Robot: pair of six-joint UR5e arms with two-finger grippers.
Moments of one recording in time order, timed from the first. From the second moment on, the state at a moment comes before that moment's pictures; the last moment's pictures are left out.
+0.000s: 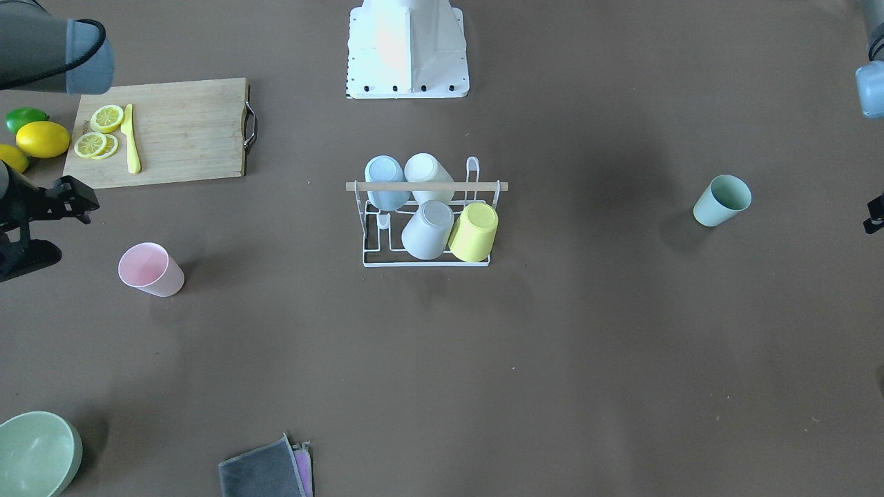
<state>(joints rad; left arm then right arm) -1.36 -1.74 -1.59 -1.57 -2.23 -0.12 1.08 -1.02 1.73 -2.25 2.10 -0.06</state>
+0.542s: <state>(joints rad) -1.25 -1.97 -1.45 -1.37 -2.23 -0.11 0.99 -0.78 1.44 -2.35 2.00 -0.15</state>
